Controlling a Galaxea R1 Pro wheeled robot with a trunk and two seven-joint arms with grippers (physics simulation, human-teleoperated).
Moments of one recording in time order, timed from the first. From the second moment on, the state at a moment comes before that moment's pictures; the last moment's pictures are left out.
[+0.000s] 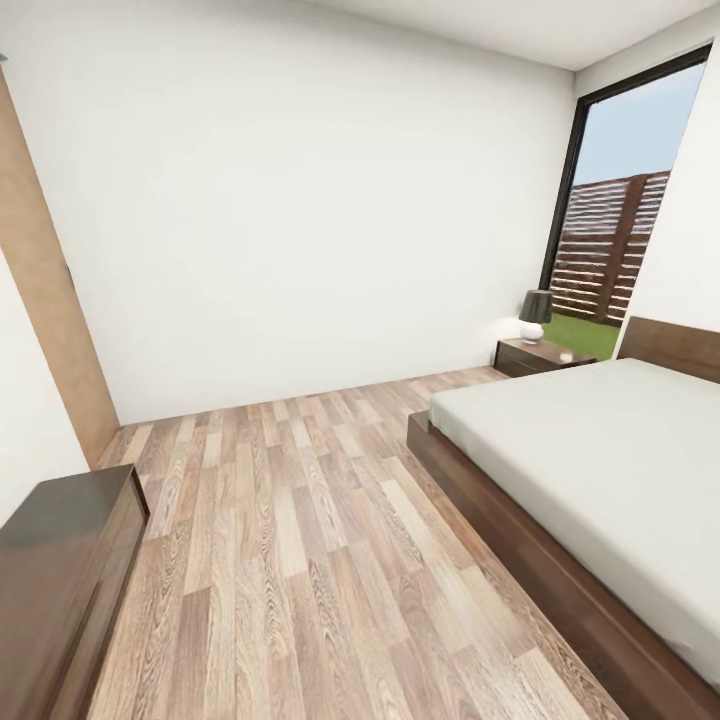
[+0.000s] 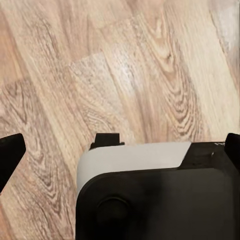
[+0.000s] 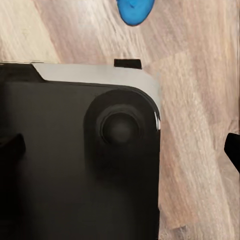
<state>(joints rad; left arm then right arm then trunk) 0.00 0.00 0.00 -0.24 0.00 -0.16 0.00 -0.01 -0.01 0.00 -0.14 0.00 0.00 0.00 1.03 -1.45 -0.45</state>
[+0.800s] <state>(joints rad) -0.10 -0.05 0.00 -0.48 0.00 0.02 0.00 -0.09 -0.01 0.00 -0.43 0.01 0.05 -0.01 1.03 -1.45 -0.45</state>
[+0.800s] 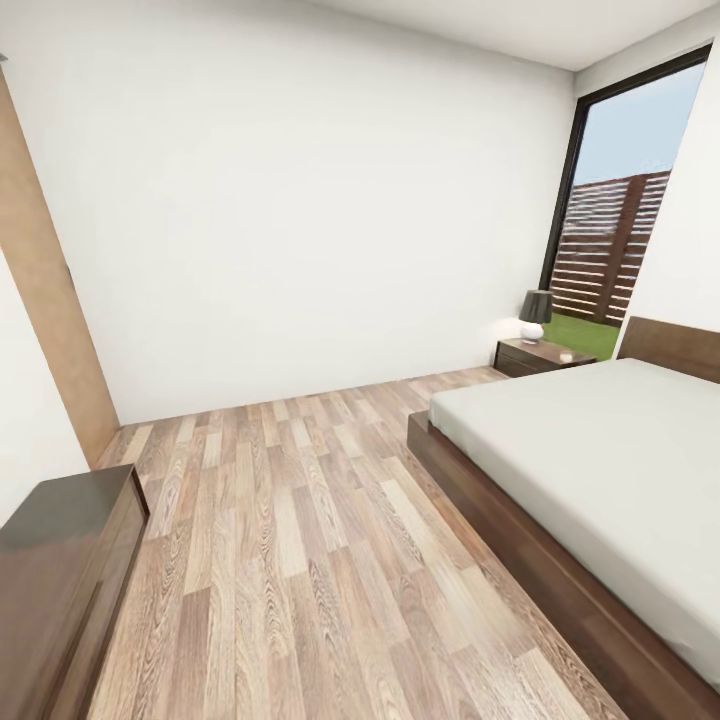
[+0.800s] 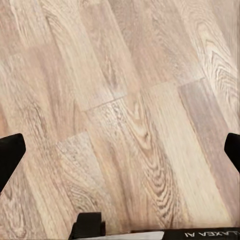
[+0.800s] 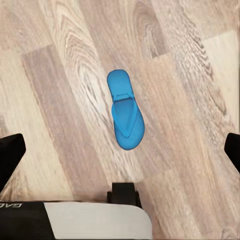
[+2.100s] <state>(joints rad) -0.35 -0.06 0.00 -0.51 0.01 0.16 0.00 -0.22 -0.01 0.00 -0.41 0.00 0.13 0.00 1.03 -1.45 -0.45</state>
